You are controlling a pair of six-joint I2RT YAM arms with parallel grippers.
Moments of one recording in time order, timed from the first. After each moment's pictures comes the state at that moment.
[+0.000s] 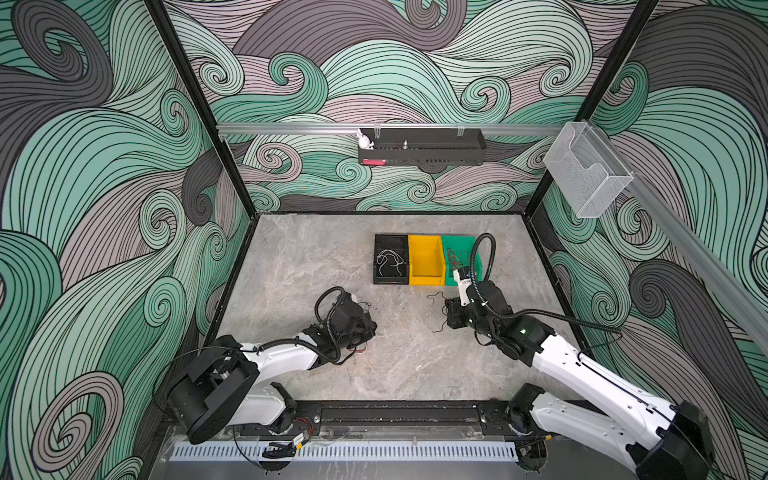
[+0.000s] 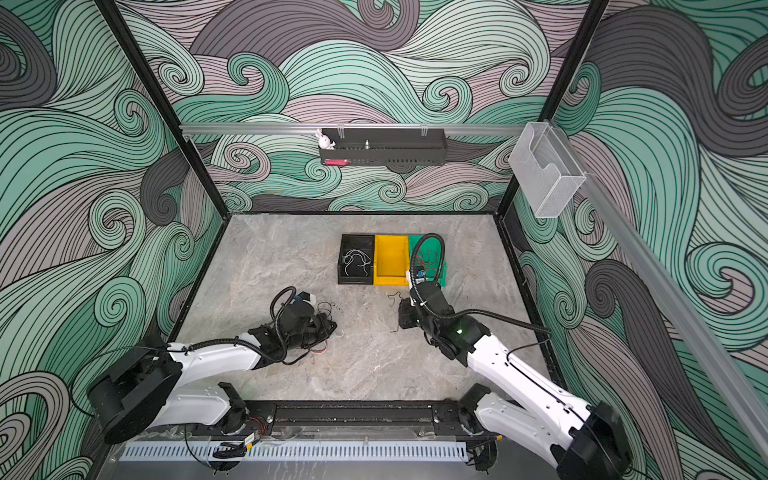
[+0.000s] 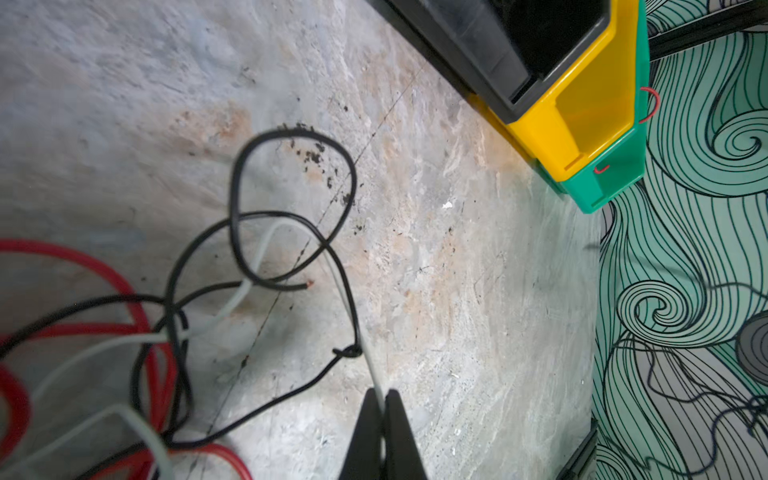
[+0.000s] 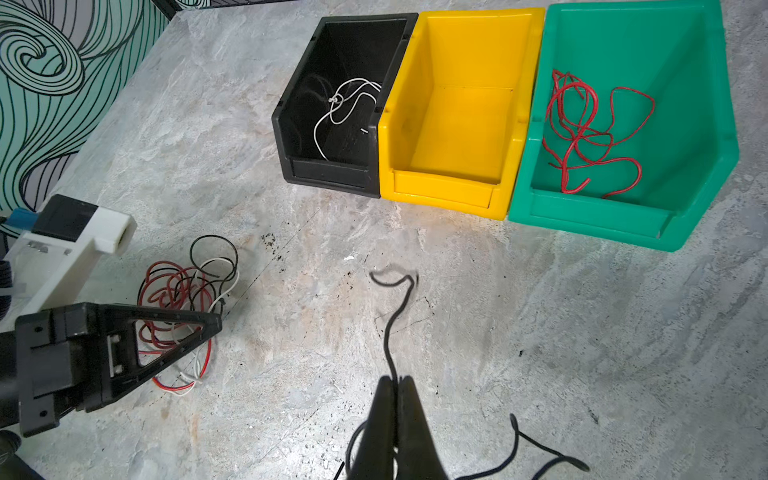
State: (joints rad) left arm -0.75 1.31 0.41 0.17 0.04 -1.08; right arm 0.68 0.96 0.69 -0.43 0.14 0.39
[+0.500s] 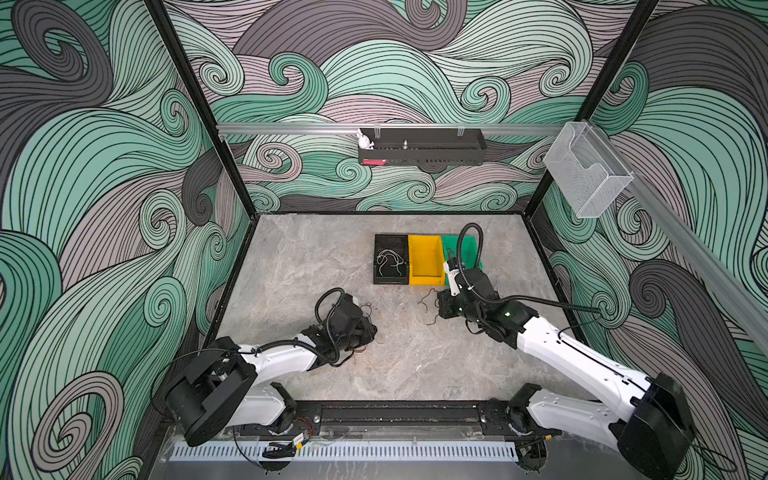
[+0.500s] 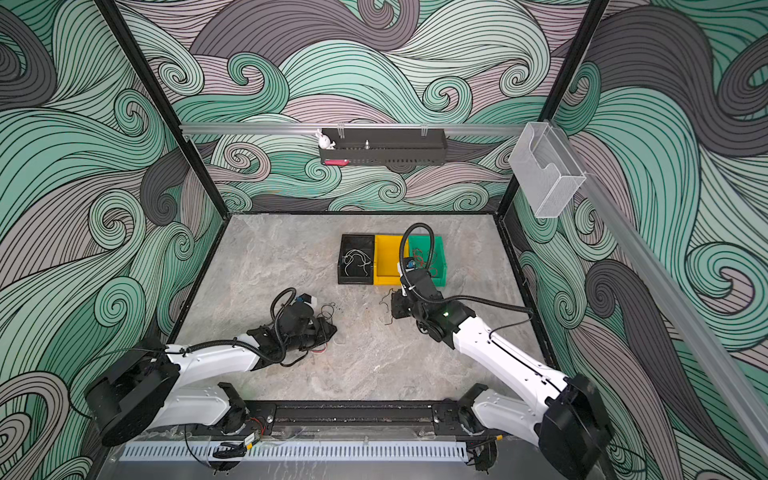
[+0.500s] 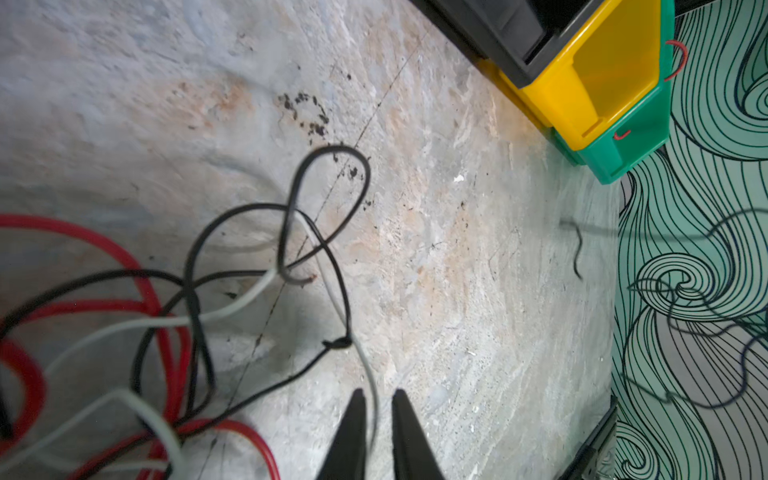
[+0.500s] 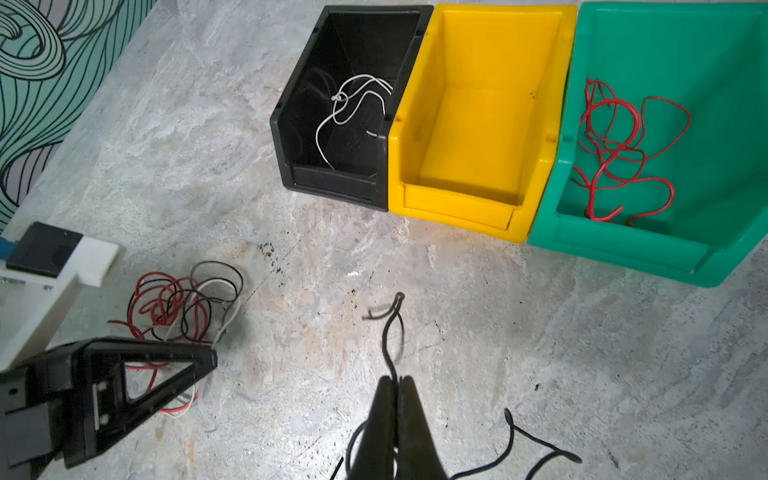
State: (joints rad) left arm -0.75 1.30 0.41 0.13 0.07 -1.03; right arm 0.65 1.15 0.80 -0.39 0.11 0.36
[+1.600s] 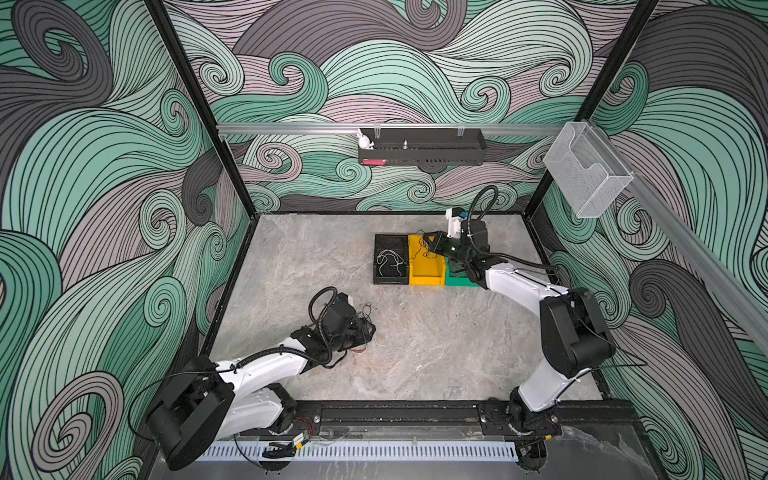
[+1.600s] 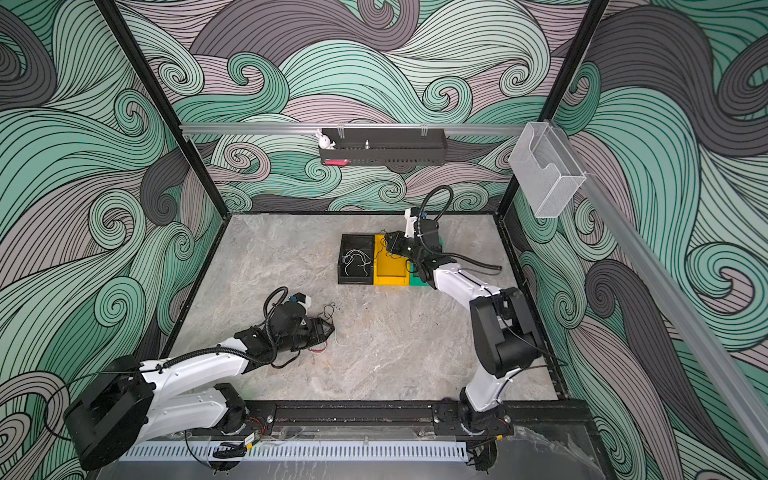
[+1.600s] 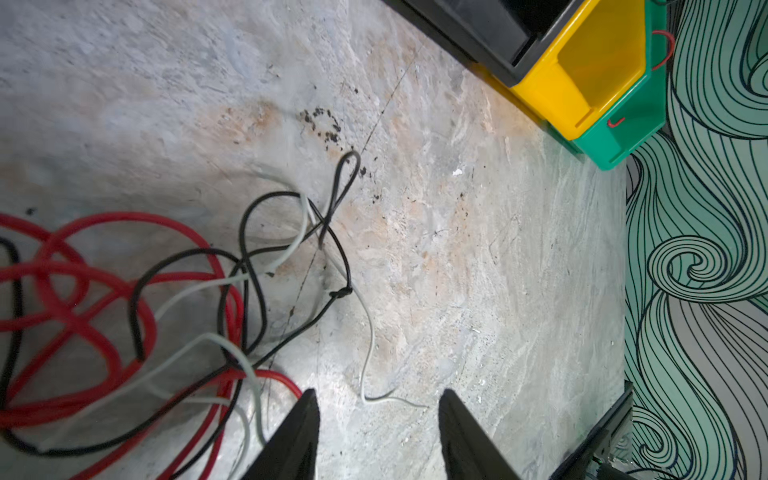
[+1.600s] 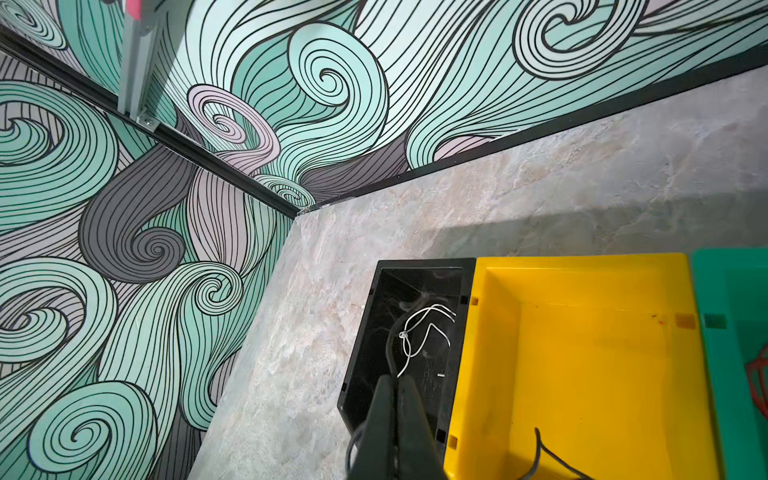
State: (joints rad) left arm -0.71 1.16 0.40 -0.02 0.08 -0.95; right arm 0.33 1.73 1.09 0.27 -0.33 0.61
